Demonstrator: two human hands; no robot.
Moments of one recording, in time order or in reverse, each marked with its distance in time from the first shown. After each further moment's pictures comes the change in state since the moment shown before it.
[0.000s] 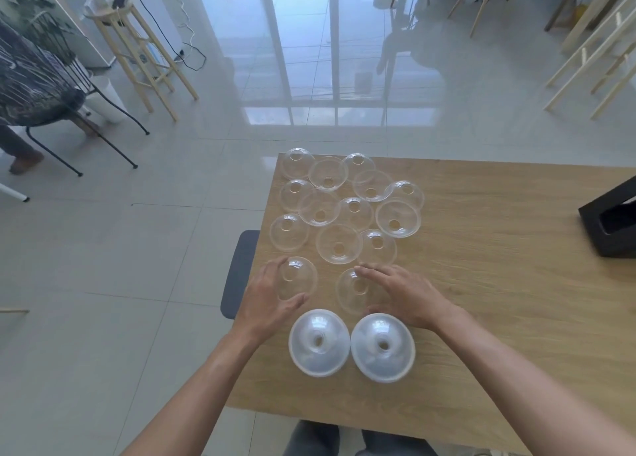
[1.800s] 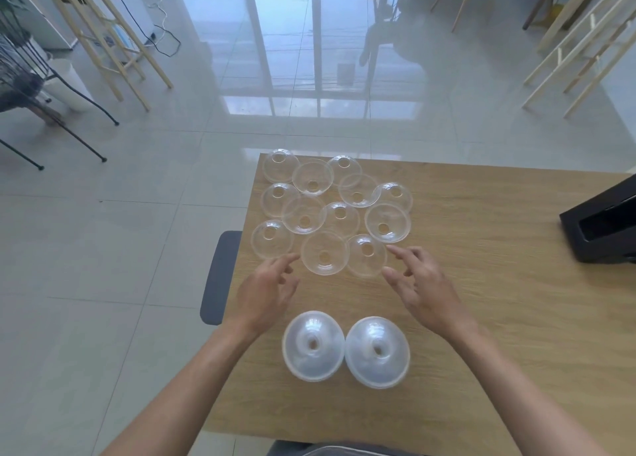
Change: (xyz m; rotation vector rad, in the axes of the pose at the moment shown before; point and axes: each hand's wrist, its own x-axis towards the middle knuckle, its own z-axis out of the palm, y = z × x) left_hand 0.038 0.033 0.000 0.052 -0.084 0.145; right_hand -0.022 0.019 -0.029 0.328 0.424 0.263
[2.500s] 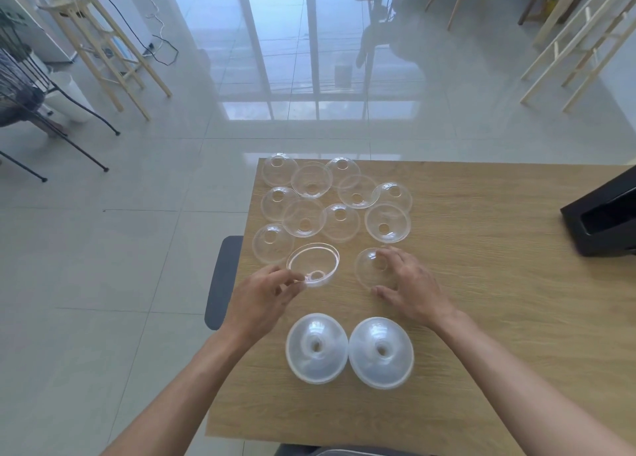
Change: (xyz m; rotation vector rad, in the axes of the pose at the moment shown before) left_hand -0.007 0.004 -0.015 0.040 0.050 0.074; right_hand 0.024 0.018 0.032 -0.164 -0.127 -0.065
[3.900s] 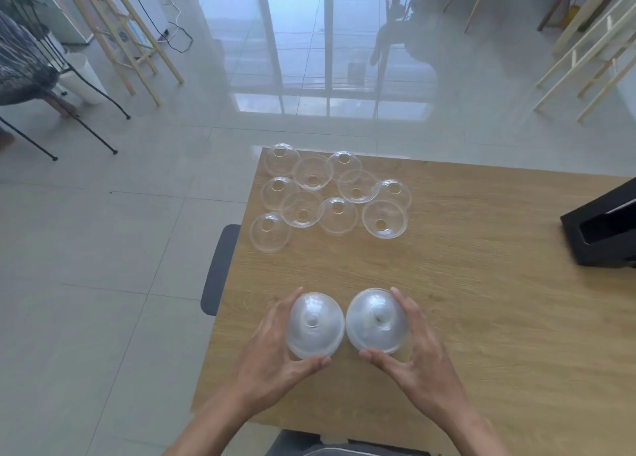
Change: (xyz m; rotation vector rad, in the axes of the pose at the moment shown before) left_hand -0.097 0.047 0.028 -0.229 -0.149 -0.137; right_hand -0.133 -0.042 -0.006 0.451 0.086 0.086
